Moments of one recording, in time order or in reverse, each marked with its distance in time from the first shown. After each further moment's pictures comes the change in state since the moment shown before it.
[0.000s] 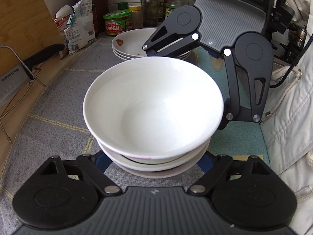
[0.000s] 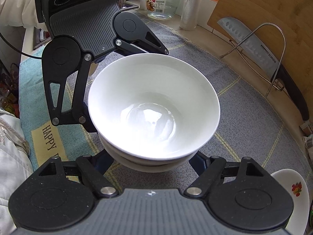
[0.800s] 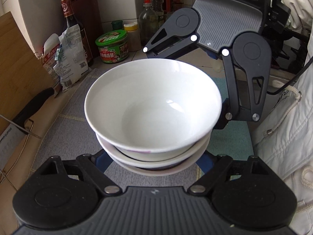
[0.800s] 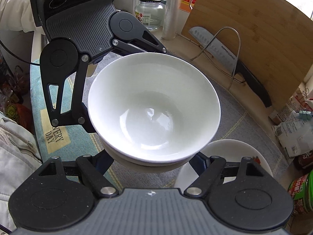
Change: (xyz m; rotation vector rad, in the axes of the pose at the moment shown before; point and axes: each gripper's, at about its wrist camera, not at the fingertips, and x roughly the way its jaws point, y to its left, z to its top) left arm 0.030 -0.031 0.105 0.031 0.002 0.074; right arm -0.080 -0.056 -0.053 -0.021 -0.071 -0.008
